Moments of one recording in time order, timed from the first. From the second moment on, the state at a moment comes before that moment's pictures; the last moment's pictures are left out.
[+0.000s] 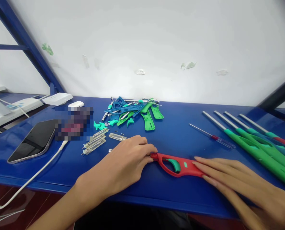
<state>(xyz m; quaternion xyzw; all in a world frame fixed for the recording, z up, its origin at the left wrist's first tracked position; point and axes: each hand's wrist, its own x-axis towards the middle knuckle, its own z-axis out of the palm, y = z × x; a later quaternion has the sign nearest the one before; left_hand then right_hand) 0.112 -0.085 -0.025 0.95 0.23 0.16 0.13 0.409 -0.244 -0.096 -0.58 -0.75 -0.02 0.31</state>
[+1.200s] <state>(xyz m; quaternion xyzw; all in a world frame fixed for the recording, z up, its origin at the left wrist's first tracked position) 0.108 -0.088 -0.024 0.97 0.21 0.09 0.11 0.398 -0.240 -0.083 -0.63 -0.73 0.04 0.25</state>
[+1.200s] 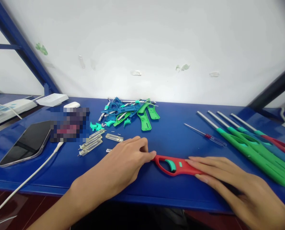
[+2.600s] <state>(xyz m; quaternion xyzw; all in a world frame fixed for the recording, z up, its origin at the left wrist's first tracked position) 0.107 -0.105 -0.042 0.93 0.25 0.24 0.12 0.361 -0.229 -0.061 -0.67 -0.63 0.16 0.36</state>
